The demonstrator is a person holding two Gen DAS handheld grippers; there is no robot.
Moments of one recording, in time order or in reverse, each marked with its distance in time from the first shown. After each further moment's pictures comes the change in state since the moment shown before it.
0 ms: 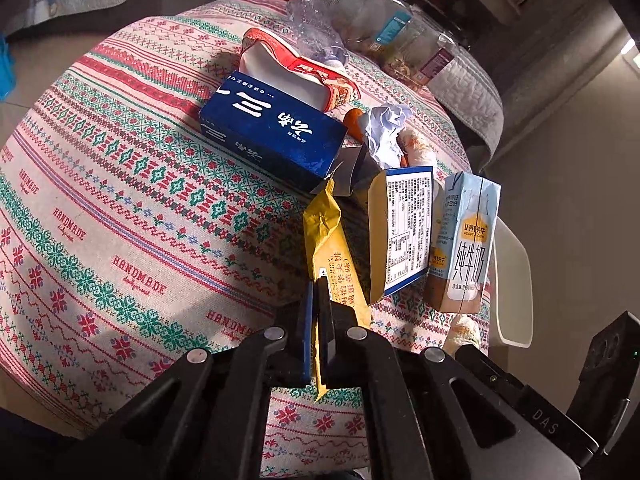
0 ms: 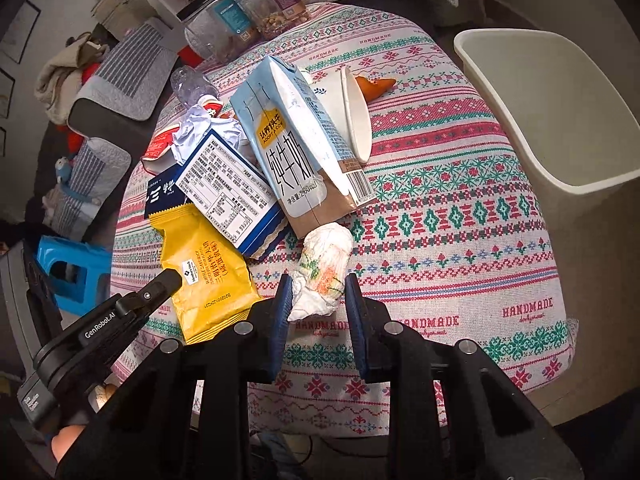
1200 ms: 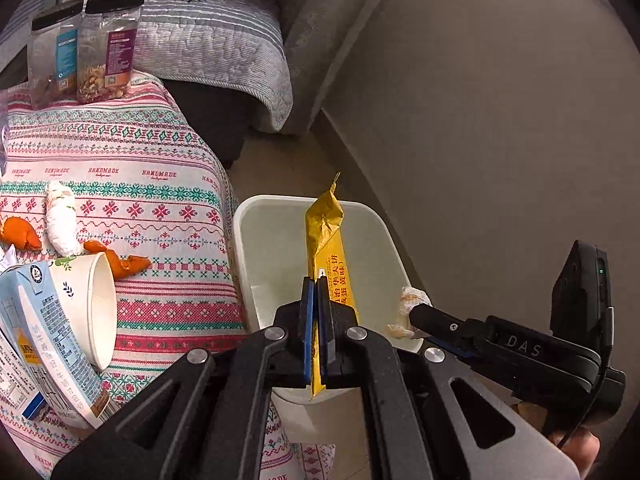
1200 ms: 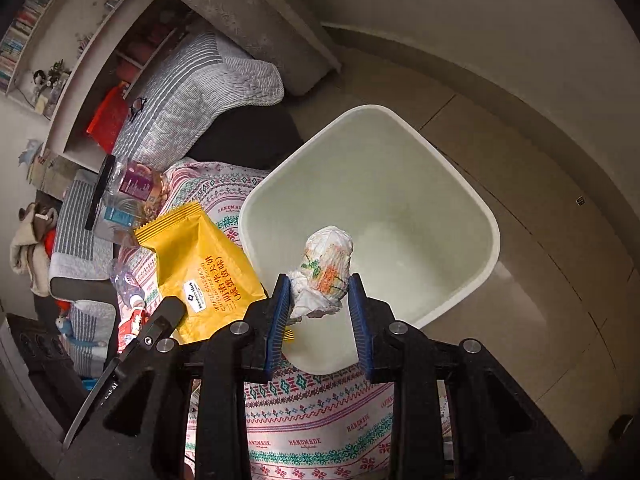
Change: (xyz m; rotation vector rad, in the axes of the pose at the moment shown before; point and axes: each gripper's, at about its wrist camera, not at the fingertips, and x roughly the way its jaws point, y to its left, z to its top) left arm 0.104 -0.296 -0.001 0.443 0.087 -0.302; right arm -0.086 -0.237 0.117 0.424 -0.171 -0.052
